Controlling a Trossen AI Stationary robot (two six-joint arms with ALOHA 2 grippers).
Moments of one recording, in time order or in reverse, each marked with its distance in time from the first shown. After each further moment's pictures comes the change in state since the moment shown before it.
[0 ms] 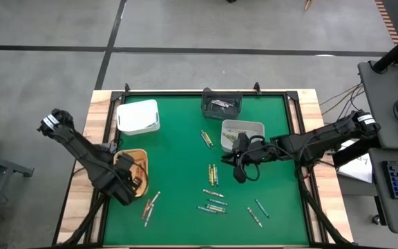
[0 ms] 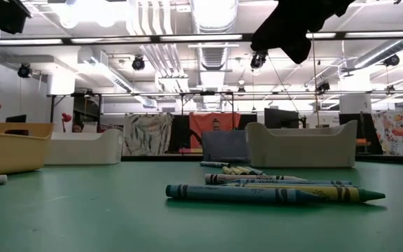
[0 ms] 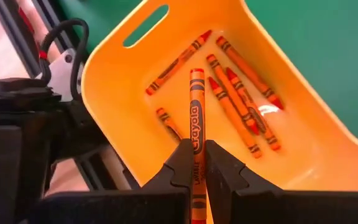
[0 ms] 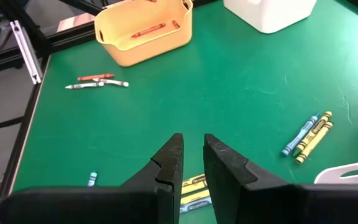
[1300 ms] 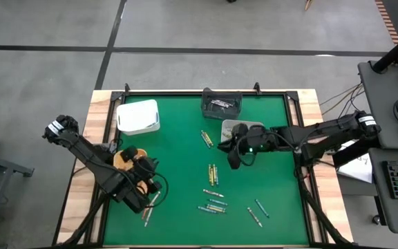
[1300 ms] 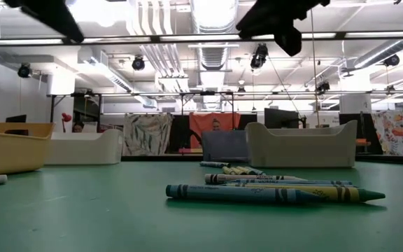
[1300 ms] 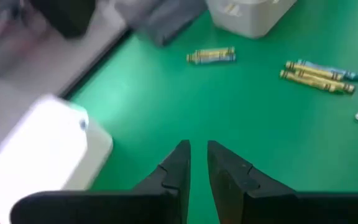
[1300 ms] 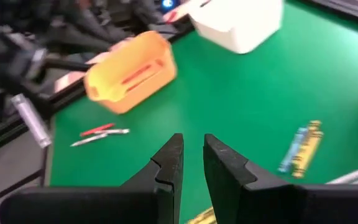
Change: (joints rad) left arm 0.056 0.136 0.226 0.149 -0.693 0.520; right arm -0.102 -0.002 0.104 -0.048 0.001 0.168
